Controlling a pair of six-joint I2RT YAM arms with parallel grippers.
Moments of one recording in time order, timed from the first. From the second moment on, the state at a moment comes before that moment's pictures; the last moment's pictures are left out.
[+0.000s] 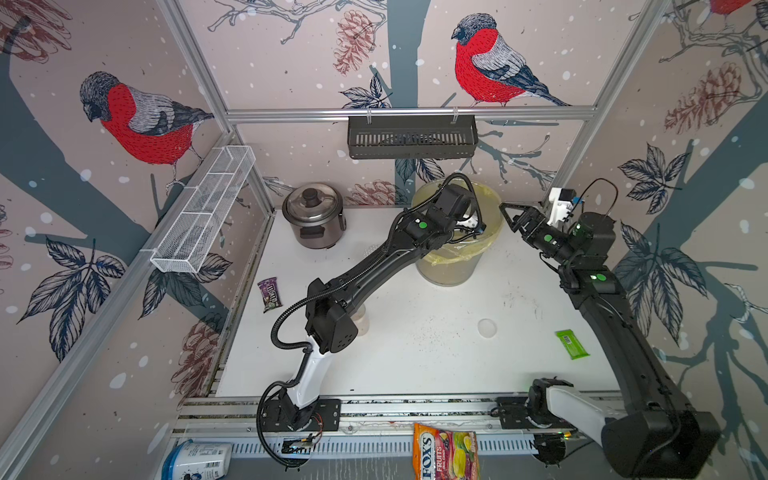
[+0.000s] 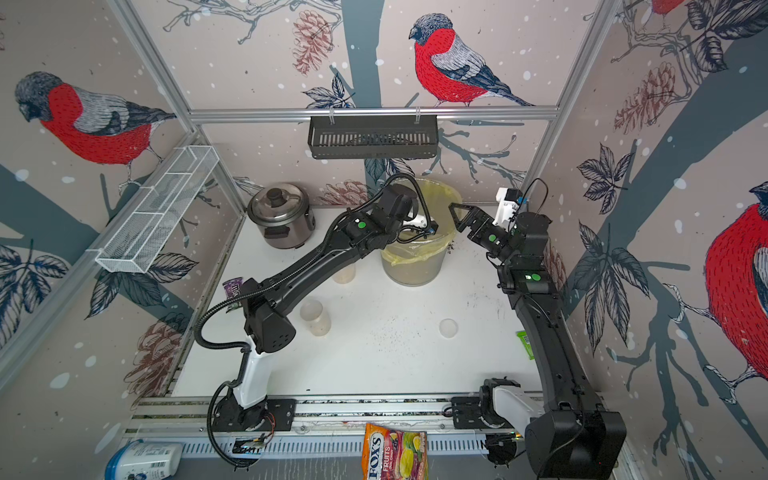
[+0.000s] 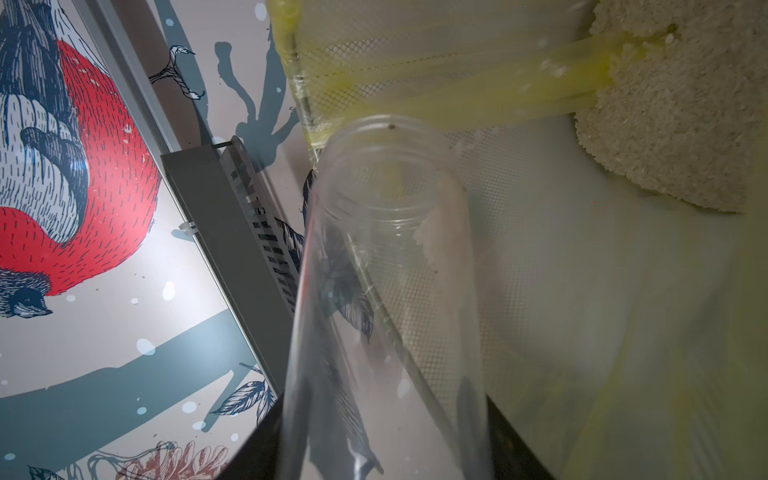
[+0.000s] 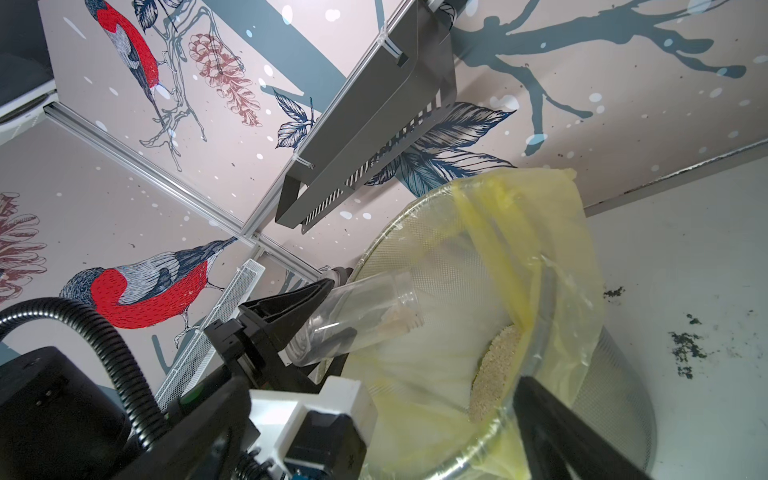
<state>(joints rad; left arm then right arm) -0.87 2.11 2.26 -0.66 -0.60 1.49 0.00 1.09 1.04 -0.03 -0.60 0.74</state>
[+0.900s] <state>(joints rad) -0.83 2.14 2.32 -0.71 -0.60 1.43 0.01 1.11 1.04 0.00 -0.60 0.77</state>
